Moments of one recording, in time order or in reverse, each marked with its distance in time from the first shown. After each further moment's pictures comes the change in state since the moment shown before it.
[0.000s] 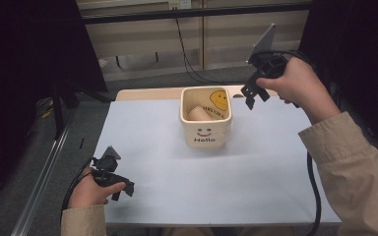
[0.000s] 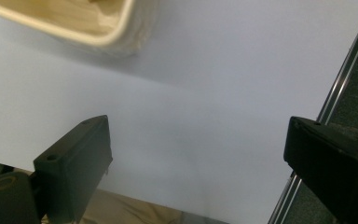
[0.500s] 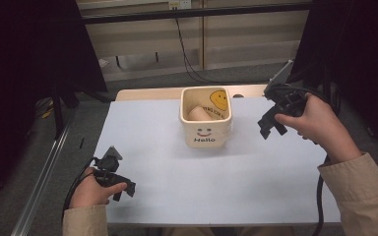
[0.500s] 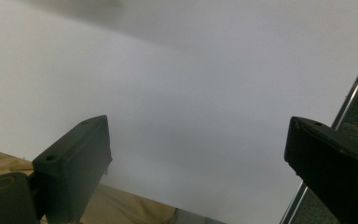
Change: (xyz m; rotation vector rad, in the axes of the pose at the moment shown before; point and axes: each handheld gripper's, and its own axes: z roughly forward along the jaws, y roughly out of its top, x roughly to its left) left arm -0.003 0.000 0.001 0.000 0.007 0.009; right arm -0.016 -0.064 0.060 -0.001 0.039 -0.033
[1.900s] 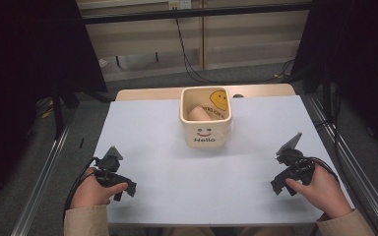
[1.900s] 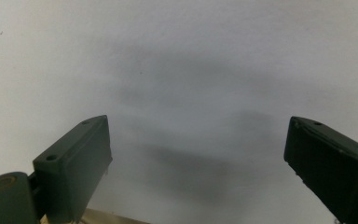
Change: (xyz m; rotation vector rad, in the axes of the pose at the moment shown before) left arm -0.004 0.000 0.000 -0.007 0.011 -0.011; right arm -0.012 -0.095 0.136 0.083 -0.004 0.058
